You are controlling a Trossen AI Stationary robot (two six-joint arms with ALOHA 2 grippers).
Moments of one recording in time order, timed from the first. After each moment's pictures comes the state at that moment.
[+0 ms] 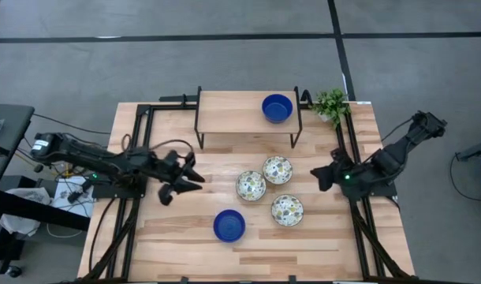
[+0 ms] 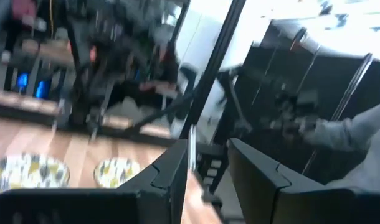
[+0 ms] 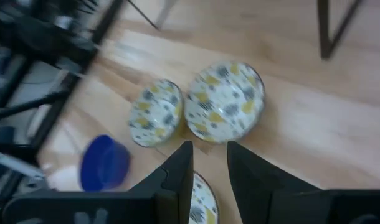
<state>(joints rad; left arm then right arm) -0.16 0.76 0.35 0.70 0.20 -0.35 0.65 0.79 0.77 -0.99 0.72 1.53</state>
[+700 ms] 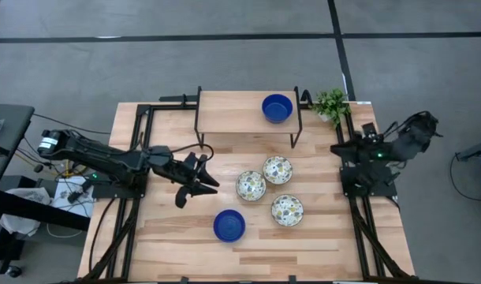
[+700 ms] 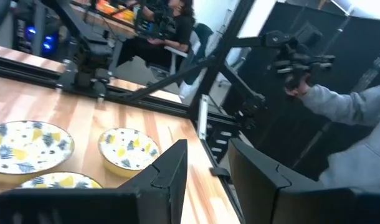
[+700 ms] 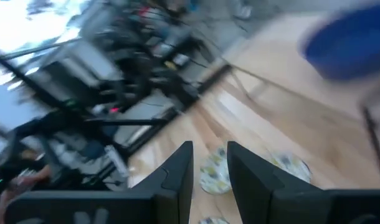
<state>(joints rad) -0.16 0.92 0.57 0.45 0.21 -0.35 0.68 0.28 0.77 -0.80 0.77 0.82</state>
